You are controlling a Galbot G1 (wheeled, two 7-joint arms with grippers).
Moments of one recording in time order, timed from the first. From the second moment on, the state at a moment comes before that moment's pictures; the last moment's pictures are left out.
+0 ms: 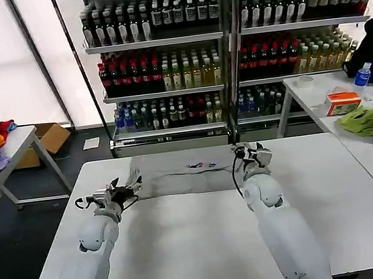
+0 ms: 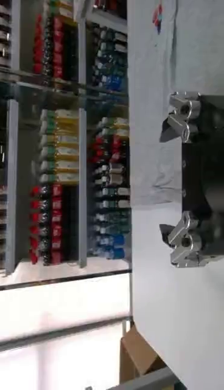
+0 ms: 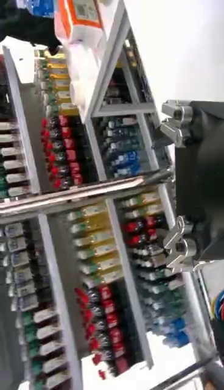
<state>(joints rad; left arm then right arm) 0.84 -1.21 -0.34 -1.45 -0.43 0.40 -0.05 -0.66 1.42 0.25 1.45 0.54 -0.38 0.47</state>
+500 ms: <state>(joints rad) 0.89 -1.18 -0.34 -1.49 -0.42 0.42 -0.06 -0.80 1.35 0.27 1.61 0.53 -0.52 0.53</state>
